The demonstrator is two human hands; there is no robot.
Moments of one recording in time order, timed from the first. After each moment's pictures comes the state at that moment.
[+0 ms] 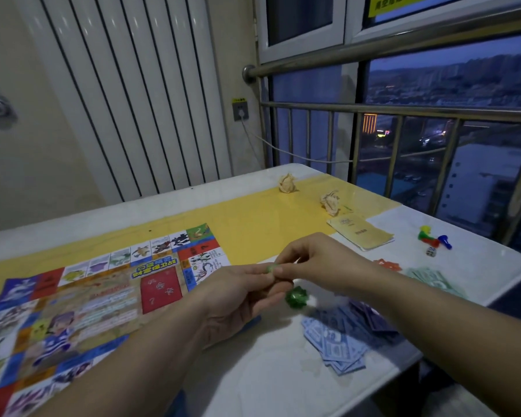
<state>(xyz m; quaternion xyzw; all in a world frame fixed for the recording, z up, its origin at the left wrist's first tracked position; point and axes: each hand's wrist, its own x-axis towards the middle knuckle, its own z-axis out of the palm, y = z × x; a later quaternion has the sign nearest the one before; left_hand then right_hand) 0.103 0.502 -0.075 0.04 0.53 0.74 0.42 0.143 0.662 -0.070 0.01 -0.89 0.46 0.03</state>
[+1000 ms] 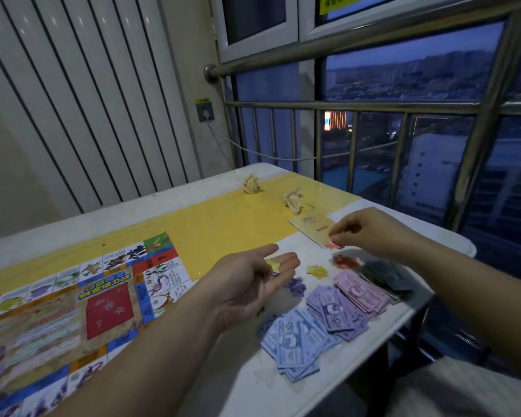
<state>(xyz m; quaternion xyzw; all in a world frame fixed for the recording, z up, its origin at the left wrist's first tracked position) 0.110 0.573 -0.069 0.04 0.46 0.76 0.45 0.175 0.788 -0.071 -0.18 -0.91 0.36 0.11</state>
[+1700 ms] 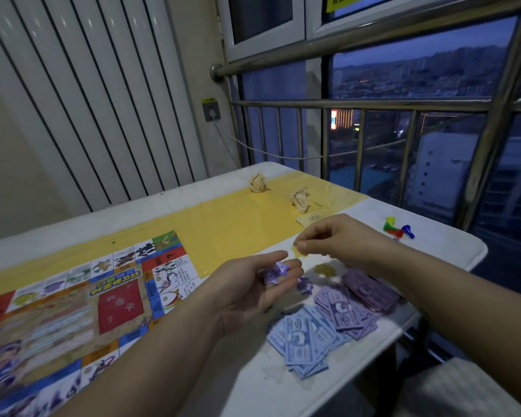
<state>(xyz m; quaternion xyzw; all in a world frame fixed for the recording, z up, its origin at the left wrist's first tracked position) 0.112 0.563 -0.071 0.03 0.50 0.74 0.46 0.167 0.738 -0.069 -0.08 -0.86 0.50 0.07</state>
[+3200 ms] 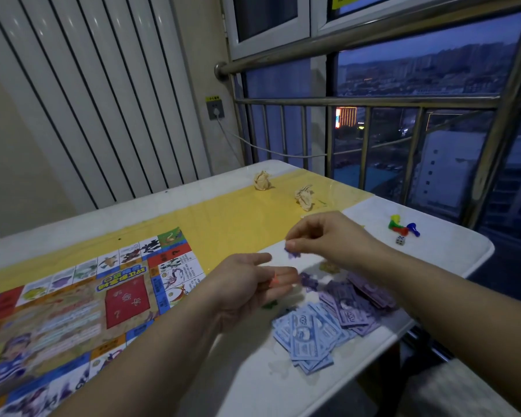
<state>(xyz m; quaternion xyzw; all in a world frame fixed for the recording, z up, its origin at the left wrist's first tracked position) 0.113 0.551 -0.071 0.09 0.61 0.69 0.39 0.161 0.716 -0.069 -0.06 -0.85 0.50 0.12</state>
